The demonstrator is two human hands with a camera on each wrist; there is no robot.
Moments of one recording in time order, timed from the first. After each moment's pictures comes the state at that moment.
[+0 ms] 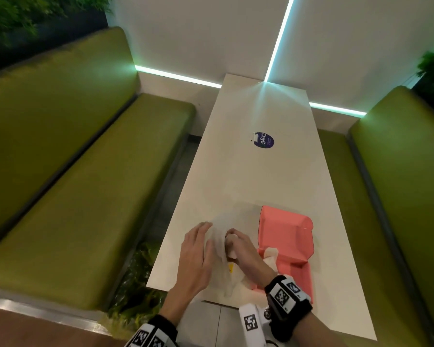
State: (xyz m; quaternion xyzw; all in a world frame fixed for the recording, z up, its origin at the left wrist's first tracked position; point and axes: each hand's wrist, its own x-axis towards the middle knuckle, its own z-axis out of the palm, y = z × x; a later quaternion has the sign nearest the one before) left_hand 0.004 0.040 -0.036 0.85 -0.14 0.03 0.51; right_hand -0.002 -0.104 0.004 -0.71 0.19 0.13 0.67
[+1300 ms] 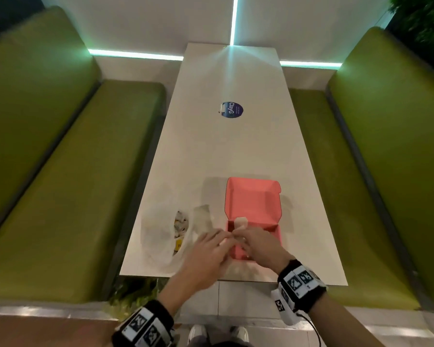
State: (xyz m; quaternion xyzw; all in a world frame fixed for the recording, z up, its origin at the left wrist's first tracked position) left_hand -0.035 -0.029 -0.034 0.85 -0.47 0.04 0.23; right_hand -0.071 -0.226 -0.035 -0.96 0.01 0.15 0.22
